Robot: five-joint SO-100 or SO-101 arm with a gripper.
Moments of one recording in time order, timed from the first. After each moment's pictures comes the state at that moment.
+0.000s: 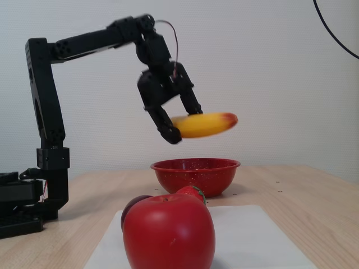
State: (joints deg) arm 35.3 101.2 77.0 65.0 -3.0
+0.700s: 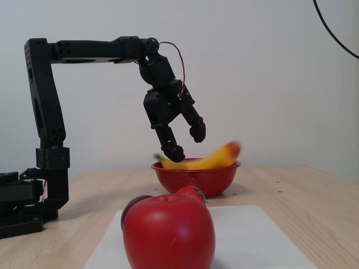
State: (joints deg) arm 37.2 101.2 88.1 53.4 5.4
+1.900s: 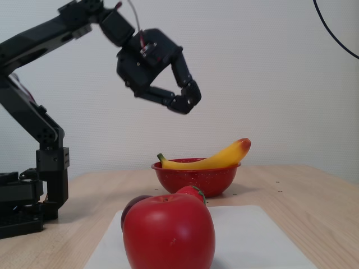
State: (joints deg) arm 12.5 137.3 104.2 55.1 1.3
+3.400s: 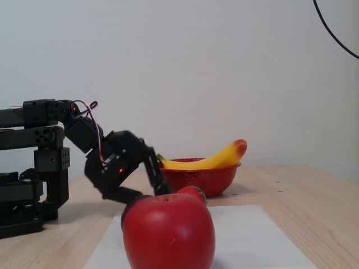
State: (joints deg) arm 7.2 186.7 178.0 34.5 -5.8
